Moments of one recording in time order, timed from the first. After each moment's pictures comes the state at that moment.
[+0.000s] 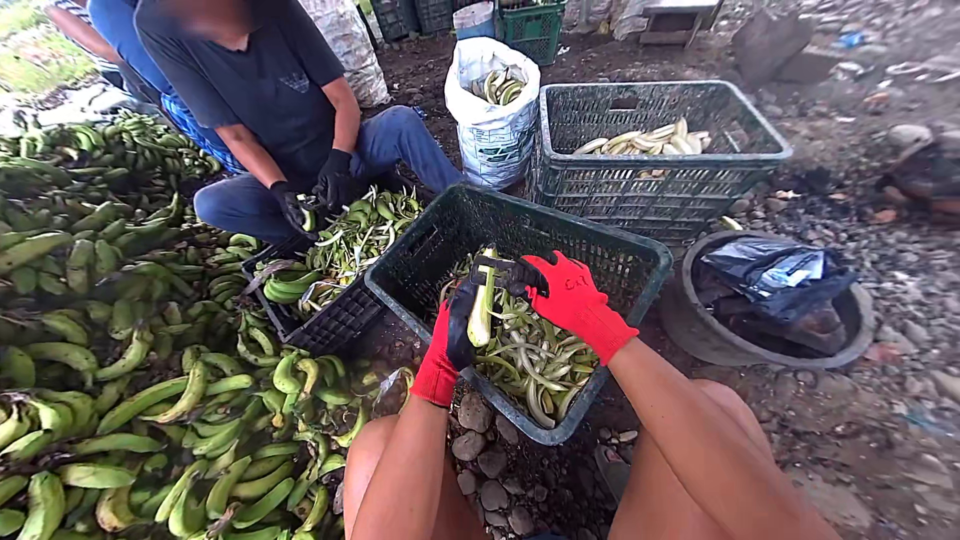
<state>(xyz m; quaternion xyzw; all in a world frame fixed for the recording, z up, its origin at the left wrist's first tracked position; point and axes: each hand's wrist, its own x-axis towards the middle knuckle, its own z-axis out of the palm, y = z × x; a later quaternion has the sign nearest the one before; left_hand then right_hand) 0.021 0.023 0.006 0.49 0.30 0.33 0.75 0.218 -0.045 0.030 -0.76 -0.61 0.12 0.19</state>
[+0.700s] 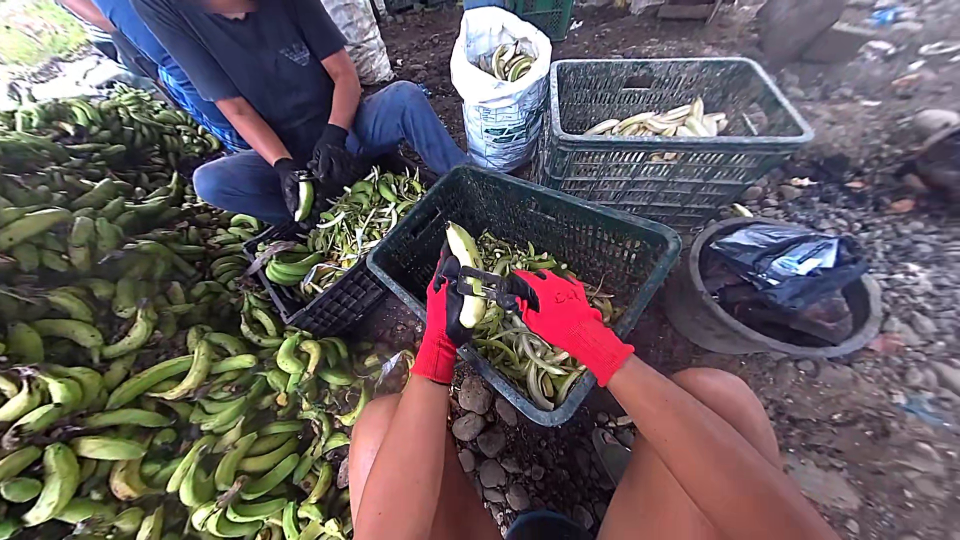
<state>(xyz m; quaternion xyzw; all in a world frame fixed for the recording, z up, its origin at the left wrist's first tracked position) 0.005 0.027 -0.002 0.64 0.33 0.43 0.54 0.175 -0.075 0.031 -0.74 -0.62 0.15 0.19</state>
